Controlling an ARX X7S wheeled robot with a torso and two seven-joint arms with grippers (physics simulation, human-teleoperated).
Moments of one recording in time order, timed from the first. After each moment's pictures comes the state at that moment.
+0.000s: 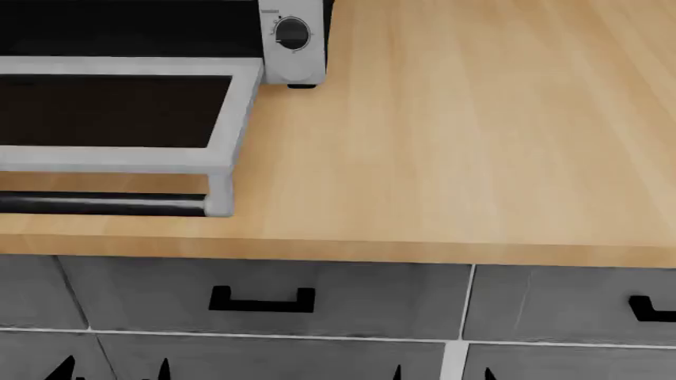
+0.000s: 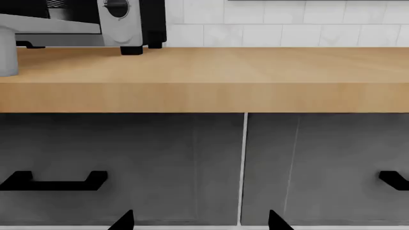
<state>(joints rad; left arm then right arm) 0.00 0.00 0.00 0.00 0.00 0.00 0.00 0.00 0.00 0.00 0.00 0.00 0.00 0.00</state>
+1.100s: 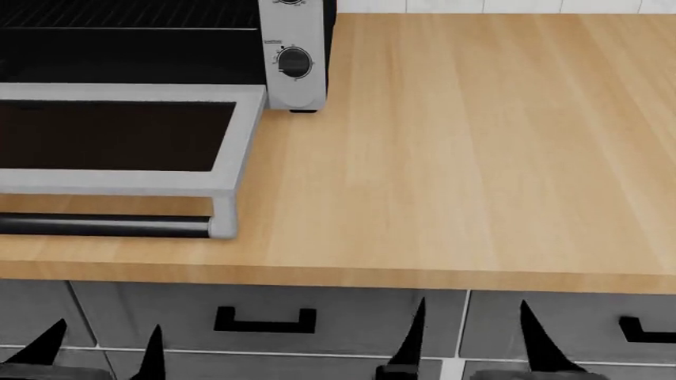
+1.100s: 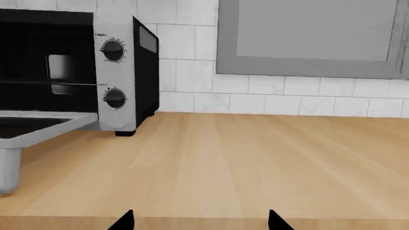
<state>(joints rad) -0.05 -0.14 0.08 0.23 -0.16 -0.27 -0.06 0.05 0.14 -0.07 -0.30 0.09 0.18 0.13</state>
